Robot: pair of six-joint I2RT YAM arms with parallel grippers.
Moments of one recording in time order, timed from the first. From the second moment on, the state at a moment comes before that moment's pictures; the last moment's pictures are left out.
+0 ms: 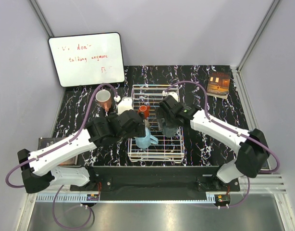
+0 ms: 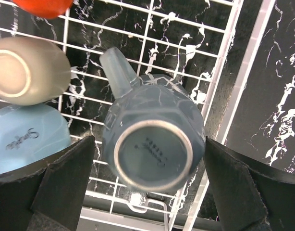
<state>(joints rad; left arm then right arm) -1.05 1.16 1.21 -0.98 -0.51 -0.87 0.81 1.50 1.22 -0.74 0.29 0.51</state>
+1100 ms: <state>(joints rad) -1.05 1.16 1.19 -0.98 -0.51 -0.89 0.81 1.51 1.16 -0.70 0.27 0.49</state>
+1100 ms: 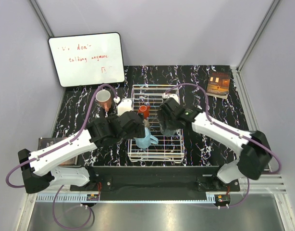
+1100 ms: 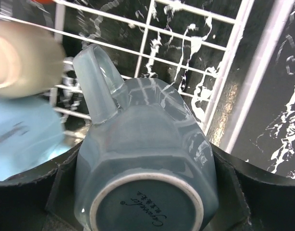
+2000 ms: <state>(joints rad) -0.87 0.78 0.79 -0.13 -0.18 -0.88 0.38 1.04 0.74 0.20 -0.56 1.19</state>
